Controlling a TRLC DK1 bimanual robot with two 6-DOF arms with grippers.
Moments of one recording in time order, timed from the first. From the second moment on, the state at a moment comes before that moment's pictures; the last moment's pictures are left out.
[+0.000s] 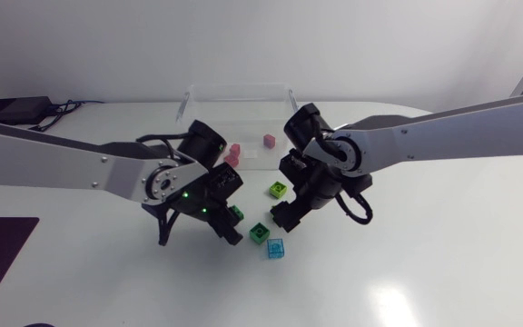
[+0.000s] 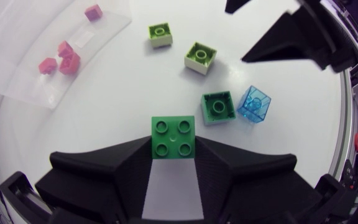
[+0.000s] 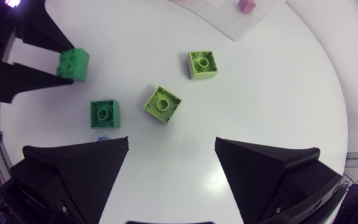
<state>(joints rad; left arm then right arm) -0.58 1.78 0.99 -0.29 0.09 0.31 0.58 1.83 1.13 -0.51 0.03 -0.12</state>
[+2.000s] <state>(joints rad) -0.27 1.91 1.45 -0.11 0.05 0.26 0.58 1.93 1.24 -0.46 0.07 -0.05</state>
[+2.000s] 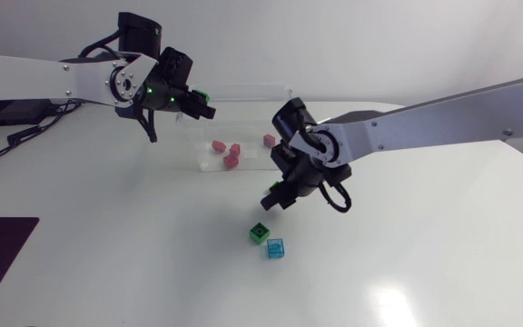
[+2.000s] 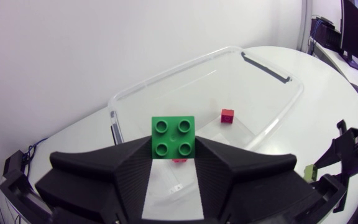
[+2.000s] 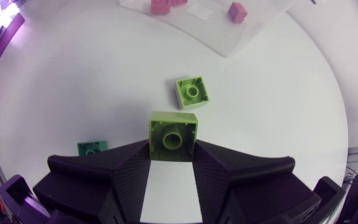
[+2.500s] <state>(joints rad) -0.27 2.05 1.62 -0.18 0.00 0.25 0.52 1.84 1.34 -0.50 0.09 -0.05</state>
